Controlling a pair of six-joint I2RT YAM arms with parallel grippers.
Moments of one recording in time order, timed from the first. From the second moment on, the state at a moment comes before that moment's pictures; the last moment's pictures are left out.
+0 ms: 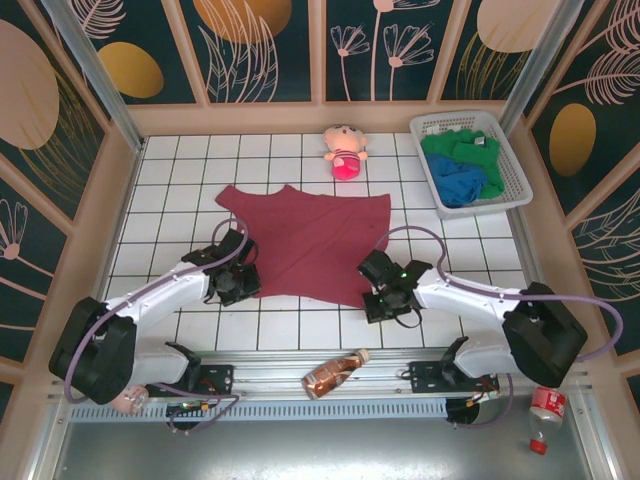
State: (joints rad) left arm -0.51 1.29 0.65 -0.63 0.09 -0.88; right arm 0.84 1.29 0.65 -0.70 -0.07 0.57
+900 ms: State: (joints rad) left arm -0.45 1.66 1.08 -0.75 0.07 -0.67; right arm 0.51 1.38 0.83 -0.65 -0.15 0.41
